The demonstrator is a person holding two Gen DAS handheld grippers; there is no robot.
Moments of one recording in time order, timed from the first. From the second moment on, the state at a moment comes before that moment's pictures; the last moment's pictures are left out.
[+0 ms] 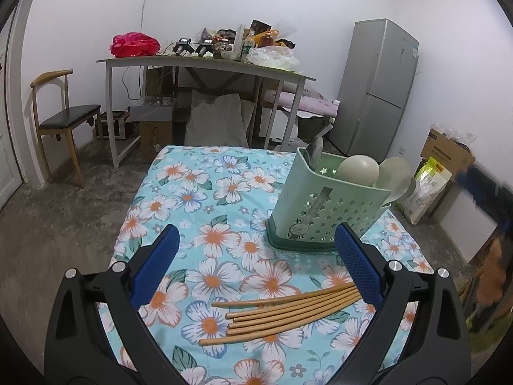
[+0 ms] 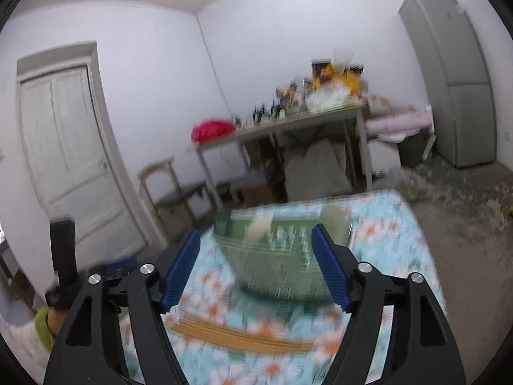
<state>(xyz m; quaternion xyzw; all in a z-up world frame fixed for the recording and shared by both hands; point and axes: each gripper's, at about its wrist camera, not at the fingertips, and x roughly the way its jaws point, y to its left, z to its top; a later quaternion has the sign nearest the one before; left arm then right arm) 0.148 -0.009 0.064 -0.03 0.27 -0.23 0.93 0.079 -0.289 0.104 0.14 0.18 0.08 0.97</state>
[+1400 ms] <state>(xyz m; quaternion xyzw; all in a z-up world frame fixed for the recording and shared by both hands) 0.159 0.020 0.030 -0.08 0.32 -0.20 0.93 0.225 -0.211 0.087 0.18 0.29 0.22 0.91</state>
